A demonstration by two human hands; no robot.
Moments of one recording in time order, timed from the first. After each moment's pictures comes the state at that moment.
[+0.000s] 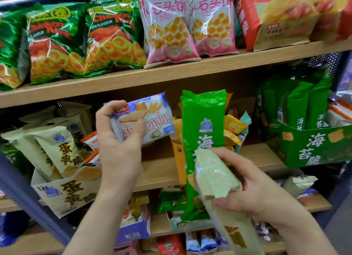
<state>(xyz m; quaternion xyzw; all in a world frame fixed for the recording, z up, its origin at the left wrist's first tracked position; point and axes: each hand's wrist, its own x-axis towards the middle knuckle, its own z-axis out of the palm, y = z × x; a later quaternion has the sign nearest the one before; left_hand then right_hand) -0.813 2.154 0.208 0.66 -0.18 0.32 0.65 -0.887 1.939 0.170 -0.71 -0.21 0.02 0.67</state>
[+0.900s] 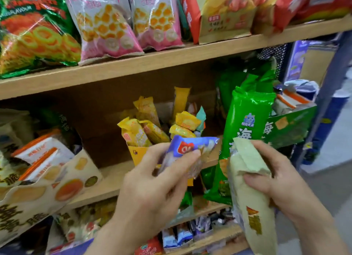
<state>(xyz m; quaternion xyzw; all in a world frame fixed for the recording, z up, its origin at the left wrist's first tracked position) -0.852 2.078 0.161 0.75 -0.46 0.38 0.27 -0.923 1.846 0.146 -0.72 -0.05 -0.18 0.66</state>
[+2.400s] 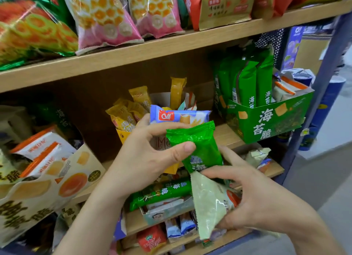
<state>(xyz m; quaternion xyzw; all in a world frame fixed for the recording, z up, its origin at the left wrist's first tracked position) -0.823 2.088 0.198 0.79 -0.38 0.03 0.48 -0.930 1.891 0.150 -0.87 -0.14 -0.03 0.47</state>
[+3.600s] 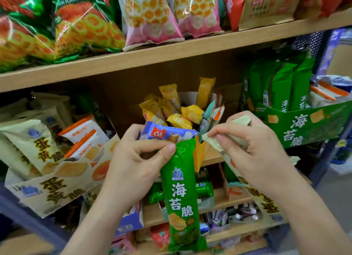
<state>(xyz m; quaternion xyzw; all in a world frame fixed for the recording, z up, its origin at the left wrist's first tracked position) -0.842 2.141 0.186 0.80 -0.23 0.12 0.55 -0.883 1.923 0.167 -0.85 -0.10 -0.33 0.40</state>
